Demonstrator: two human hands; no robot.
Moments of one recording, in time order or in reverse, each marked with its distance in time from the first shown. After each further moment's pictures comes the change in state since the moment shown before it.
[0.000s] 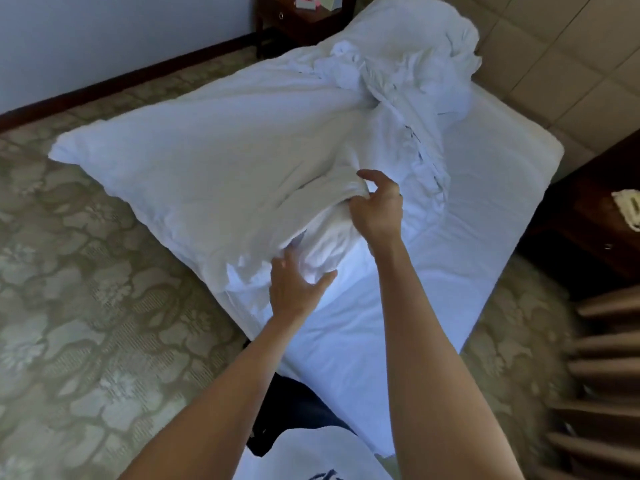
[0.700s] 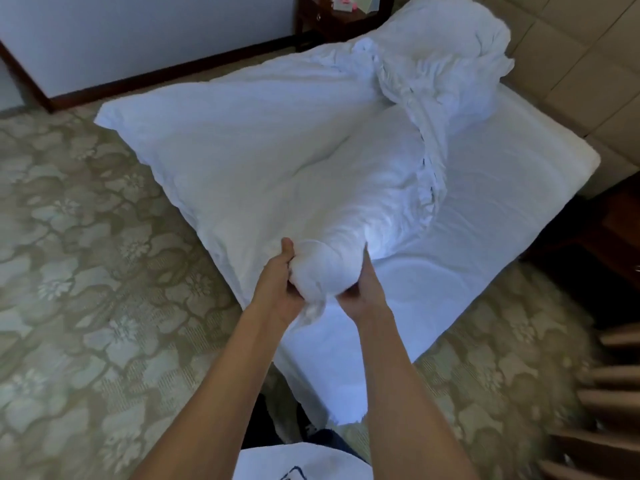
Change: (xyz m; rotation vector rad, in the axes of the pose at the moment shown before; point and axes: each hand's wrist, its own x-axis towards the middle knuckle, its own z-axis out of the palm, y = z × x) left_hand -0.153 0.097 0.037 -1.354 -0.114 -0.629; right_hand -0.091 0.193 -0.098 1.064 -0.522 0.659
